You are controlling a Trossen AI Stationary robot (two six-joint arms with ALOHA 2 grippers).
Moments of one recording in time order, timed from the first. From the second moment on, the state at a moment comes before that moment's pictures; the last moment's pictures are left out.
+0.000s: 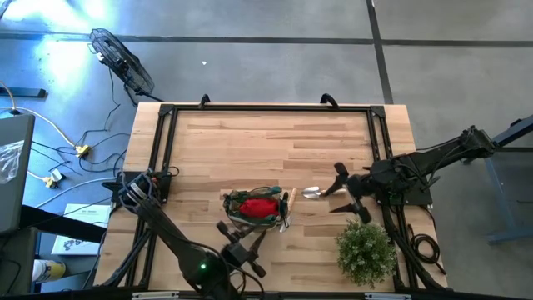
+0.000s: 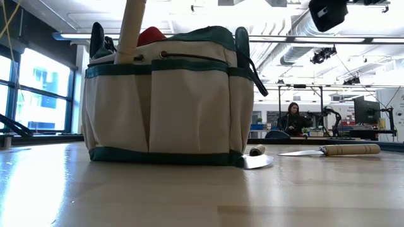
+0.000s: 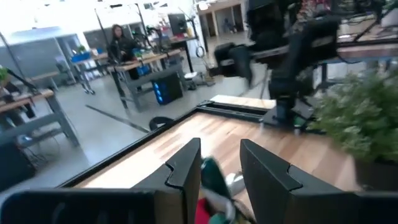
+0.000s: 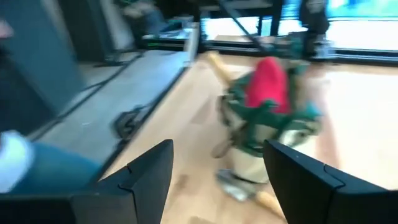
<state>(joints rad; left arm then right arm) -0.79 2.05 1.81 -0.85 -1.55 -0.97 0.34 0.77 0.58 -0.12 -0.04 0.10</state>
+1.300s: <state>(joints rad) -0.79 1.97 1.98 -1.14 -1.07 -0.90 0.03 0.80 0.58 -0.11 0.18 -0.02</state>
